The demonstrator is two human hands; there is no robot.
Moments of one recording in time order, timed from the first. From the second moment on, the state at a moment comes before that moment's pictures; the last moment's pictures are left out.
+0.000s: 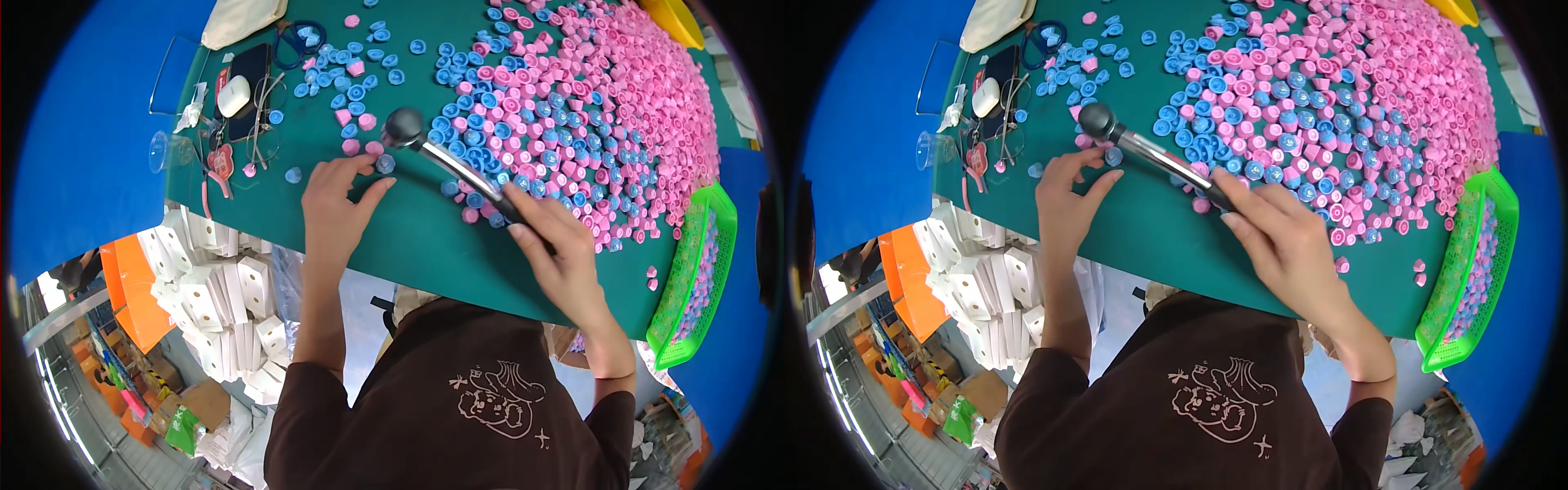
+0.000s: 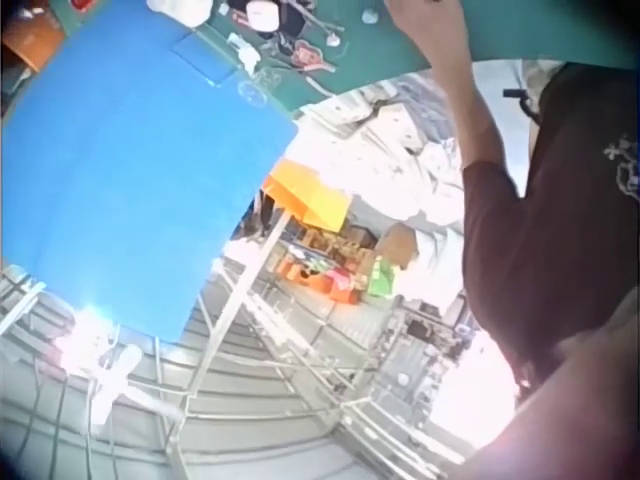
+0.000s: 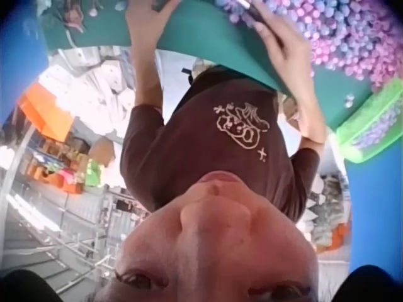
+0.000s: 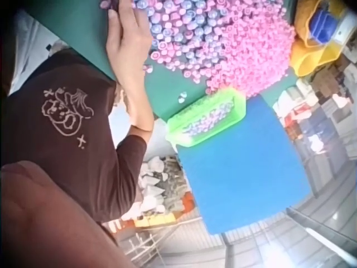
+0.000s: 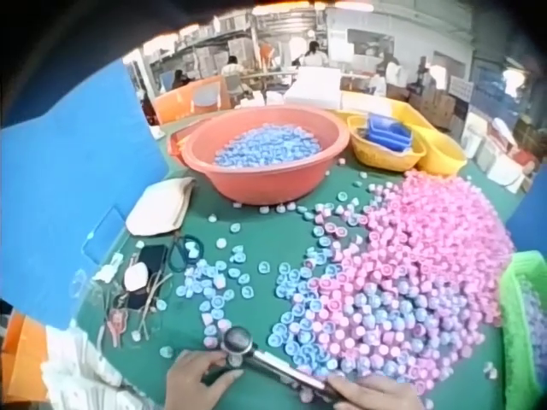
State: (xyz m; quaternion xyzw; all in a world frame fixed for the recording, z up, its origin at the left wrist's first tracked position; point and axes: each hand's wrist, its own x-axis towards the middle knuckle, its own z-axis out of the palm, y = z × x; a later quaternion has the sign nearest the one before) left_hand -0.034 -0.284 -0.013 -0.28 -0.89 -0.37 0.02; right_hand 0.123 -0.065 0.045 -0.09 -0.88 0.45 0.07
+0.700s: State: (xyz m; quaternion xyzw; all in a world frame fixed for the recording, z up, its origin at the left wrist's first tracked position) left_hand -0.103 -0.188 -0.011 -0.54 -0.81 -0.22 0.10; right_hand 0.267 0.008 0.039 -0.34 -0.82 0.41 0.19
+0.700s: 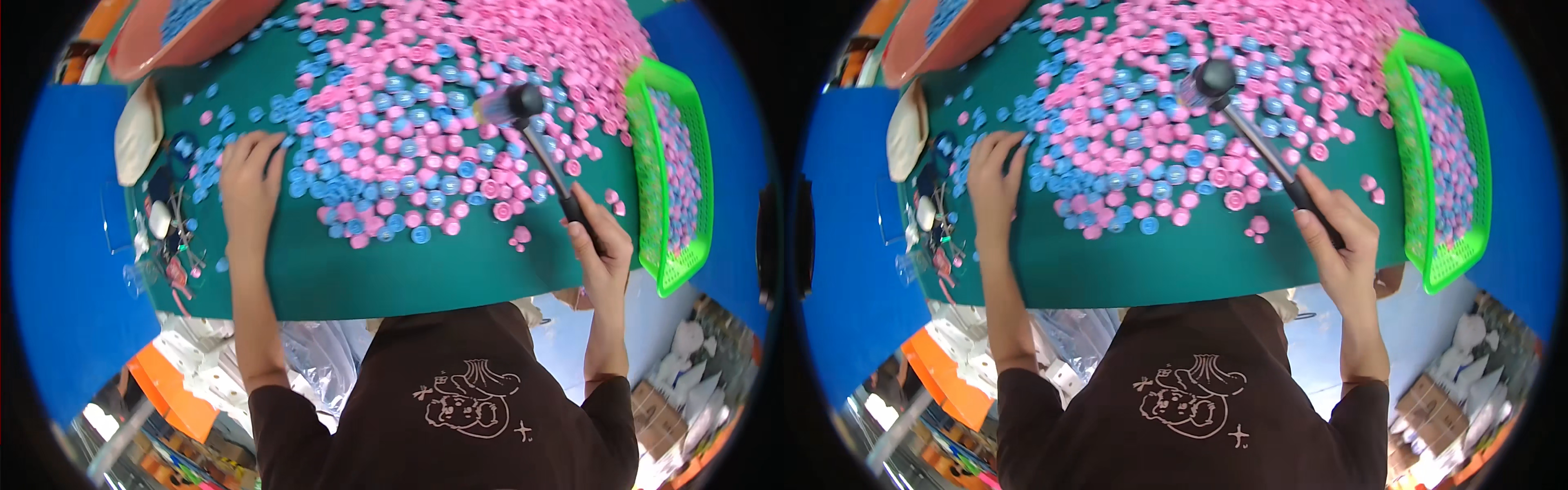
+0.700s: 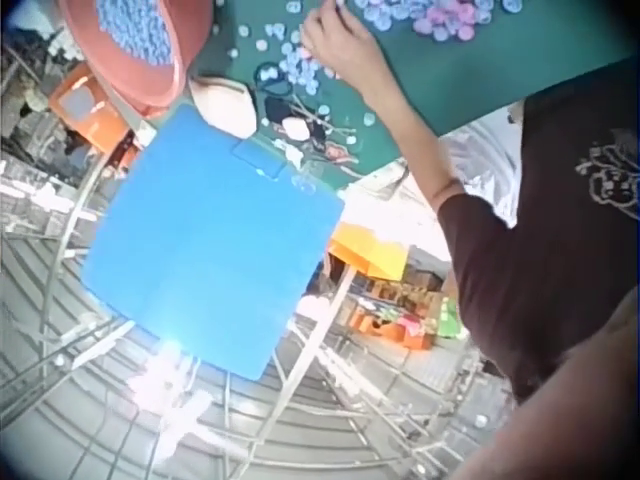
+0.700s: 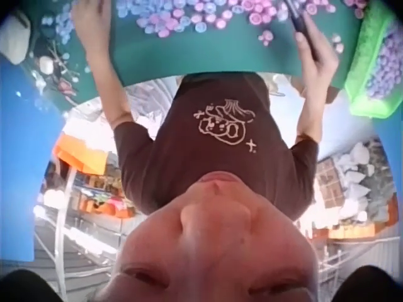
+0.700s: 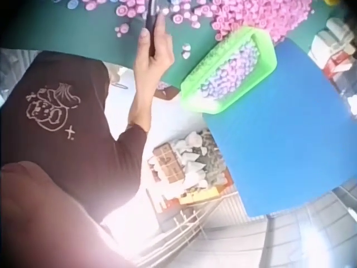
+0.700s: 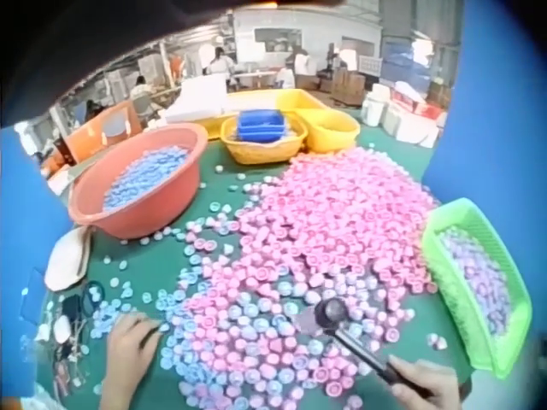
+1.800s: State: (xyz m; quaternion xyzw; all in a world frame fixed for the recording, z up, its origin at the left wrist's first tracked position) left_hand -0.013 -0.105 0.013 -0.66 -0.72 -0.23 -0.08; right_hand 0.279 0.018 0.033 -0.35 -0.85 0.36 0.13
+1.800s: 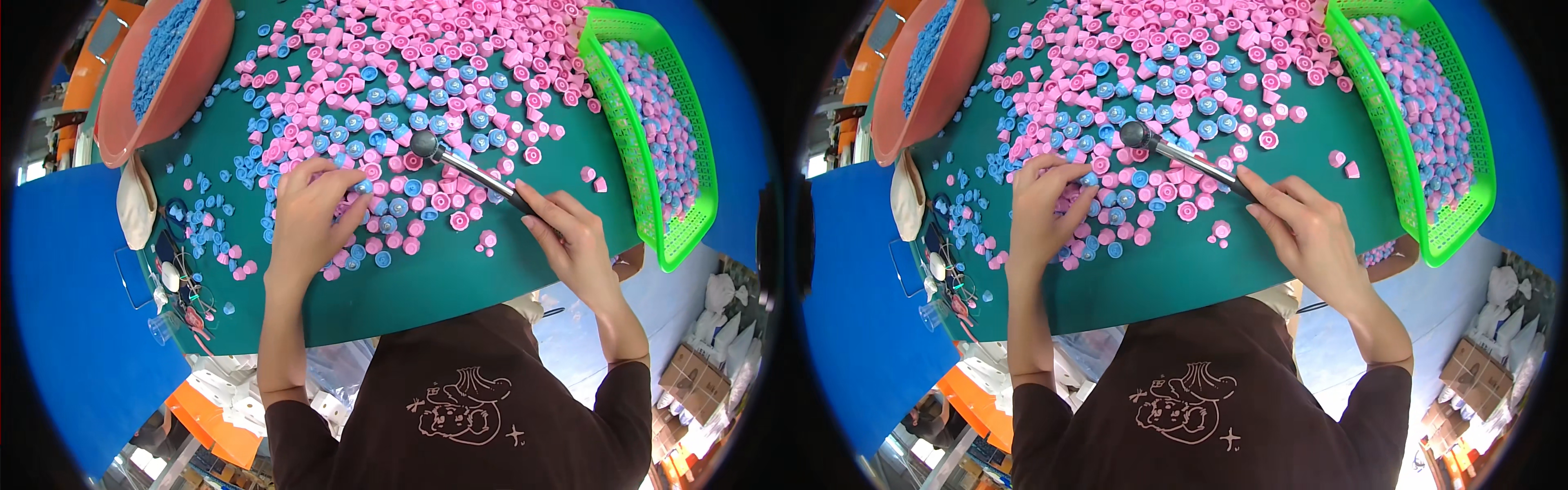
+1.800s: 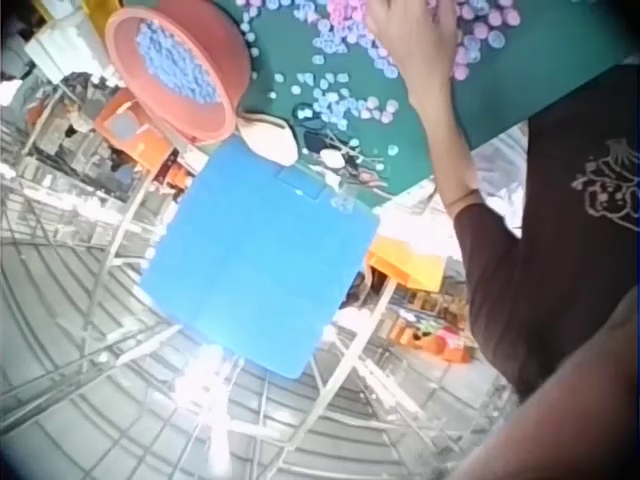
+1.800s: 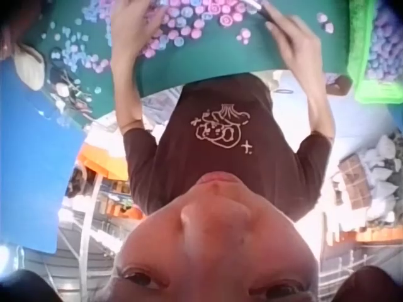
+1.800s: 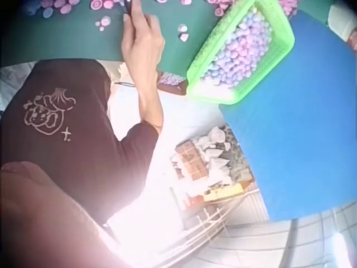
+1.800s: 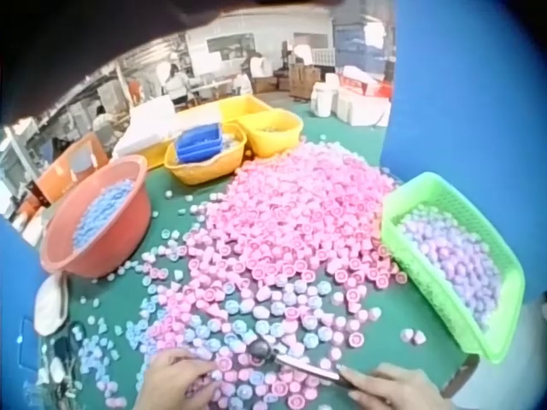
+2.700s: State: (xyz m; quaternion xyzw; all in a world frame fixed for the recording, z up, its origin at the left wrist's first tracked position) left_hand -0.004 -0.086 0.006 -0.61 -0.74 -0.29 -0.04; right_hand 0.278 0.020 0.034 -0.37 -0.81 0.43 0.14
